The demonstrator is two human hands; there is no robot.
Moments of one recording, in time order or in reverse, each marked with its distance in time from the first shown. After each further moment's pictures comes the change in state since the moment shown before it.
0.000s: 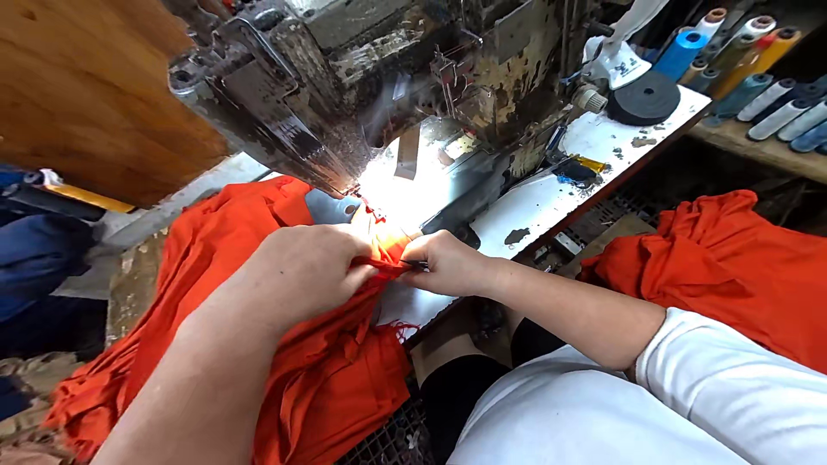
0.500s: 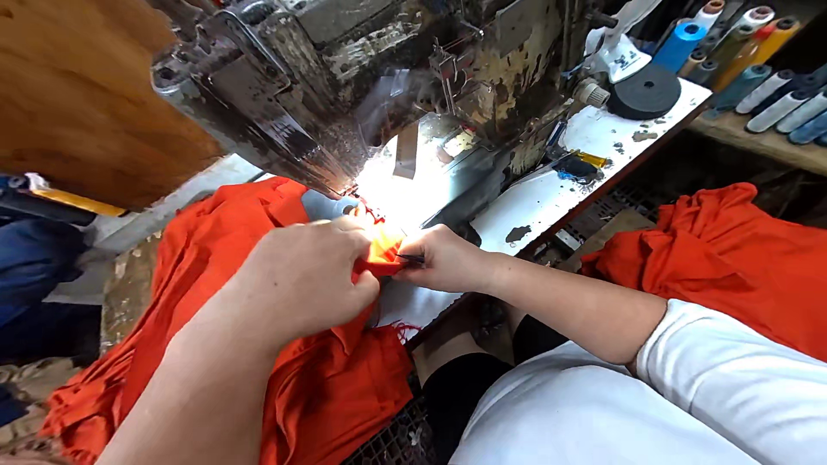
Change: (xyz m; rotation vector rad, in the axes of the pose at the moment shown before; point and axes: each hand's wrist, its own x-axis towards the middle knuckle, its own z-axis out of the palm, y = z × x) left_hand -0.001 0.012 -0.012 0.034 0.067 -0.038; right_hand 0.008 -0.002 -0.002 0.036 0.025 0.011
